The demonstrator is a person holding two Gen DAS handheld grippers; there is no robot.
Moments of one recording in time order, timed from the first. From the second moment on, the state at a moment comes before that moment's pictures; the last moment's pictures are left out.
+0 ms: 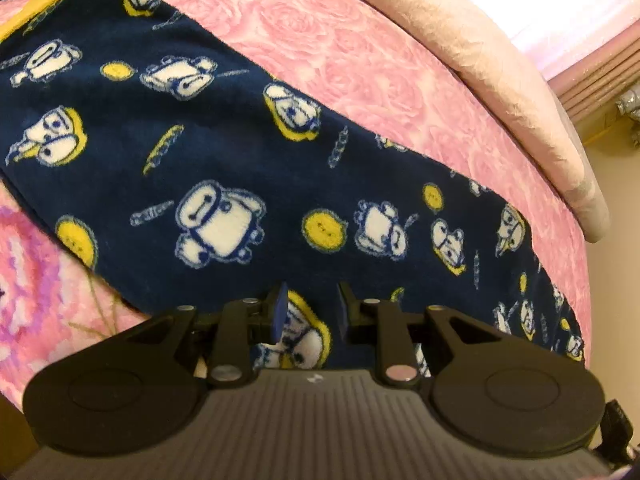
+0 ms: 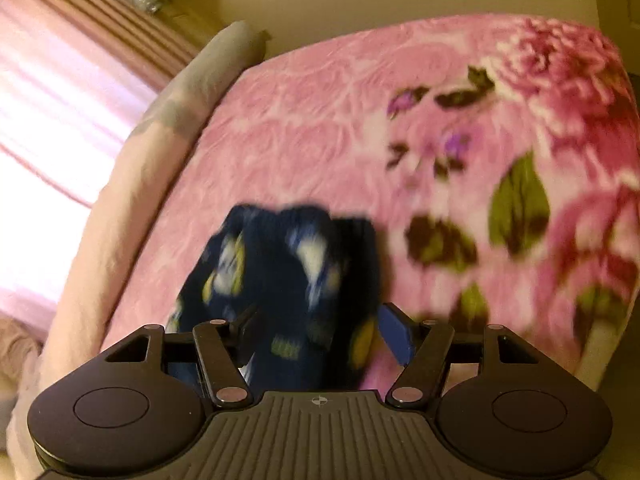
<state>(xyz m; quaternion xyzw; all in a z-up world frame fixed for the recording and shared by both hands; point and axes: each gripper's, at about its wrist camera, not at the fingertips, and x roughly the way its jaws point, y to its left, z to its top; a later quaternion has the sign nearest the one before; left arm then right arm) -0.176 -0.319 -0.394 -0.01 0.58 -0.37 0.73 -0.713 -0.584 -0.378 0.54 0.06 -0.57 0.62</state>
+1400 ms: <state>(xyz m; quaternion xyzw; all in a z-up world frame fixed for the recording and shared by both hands) 0.120 -0.286 -0.374 0.02 0.45 -0.21 0.87 -0.446 -0.574 -0.392 0.42 0.27 -0.62 0.61</state>
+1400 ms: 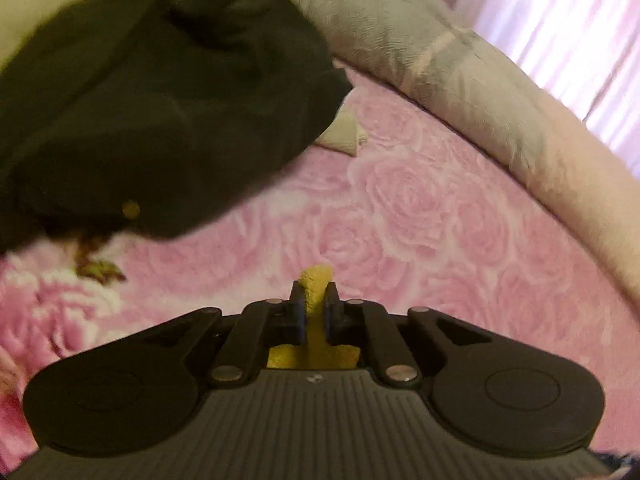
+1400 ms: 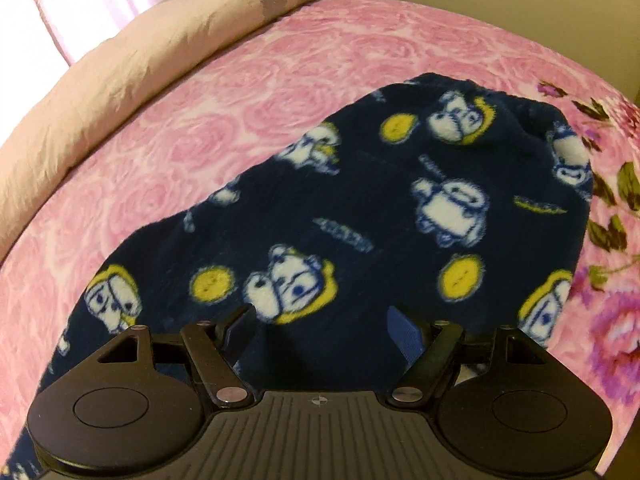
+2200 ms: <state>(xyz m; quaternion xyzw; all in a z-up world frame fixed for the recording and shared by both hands) 0.031 -0.157 -0.395 0.12 0.43 -0.19 0.87 -0.453 -0.505 -0.420 0.26 0.38 -0.47 0.75</state>
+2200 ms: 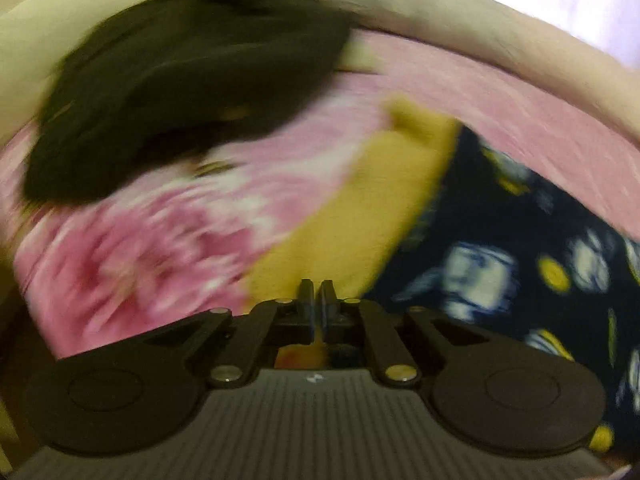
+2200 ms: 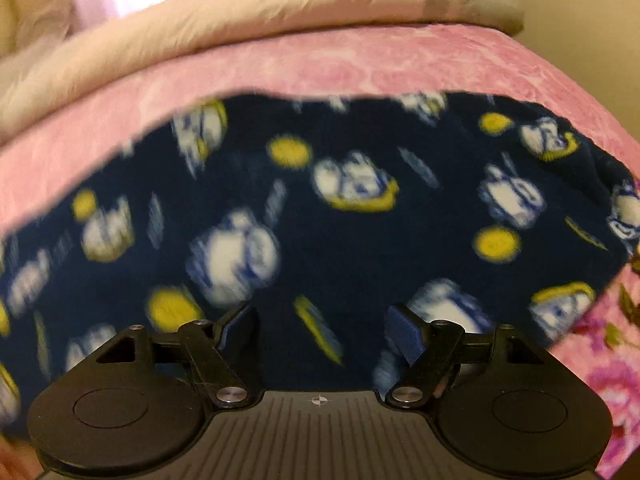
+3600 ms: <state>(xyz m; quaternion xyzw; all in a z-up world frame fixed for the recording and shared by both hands) -0.239 -0.095 -0.315 0.15 0.30 -0.41 0.85 -0.582 -0.268 -0.327 0.31 0.17 -0.53 0.77</state>
